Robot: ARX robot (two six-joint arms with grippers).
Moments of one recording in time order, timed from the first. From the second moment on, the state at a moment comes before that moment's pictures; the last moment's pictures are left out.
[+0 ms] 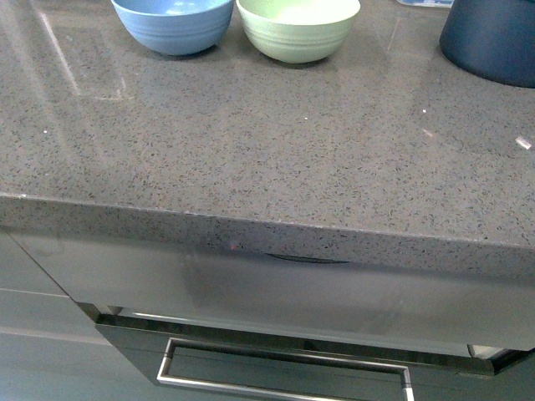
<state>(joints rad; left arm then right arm) 0.00 0.76 0.08 0.67 0.00 0.00 0.00 0.00 0.00 0.00 0.00 -0.01</state>
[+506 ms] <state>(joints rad) 0.00 0.48 0.02 0.48 0.00 0.00 0.00 0.00 0.00 0.00 0.00 -0.01</state>
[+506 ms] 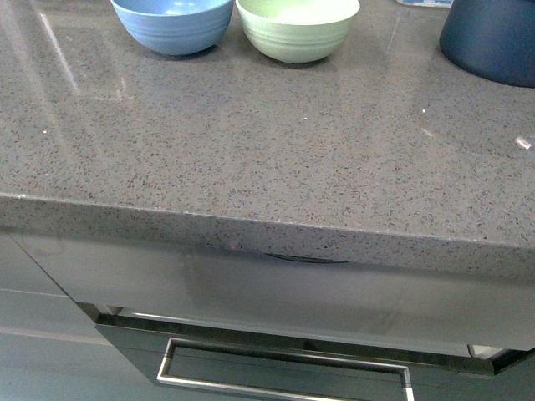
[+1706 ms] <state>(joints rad) 0.00 0.01 0.02 0.00 0.00 0.00 0.00 0.00 0.00 0.00 0.00 -0.01</state>
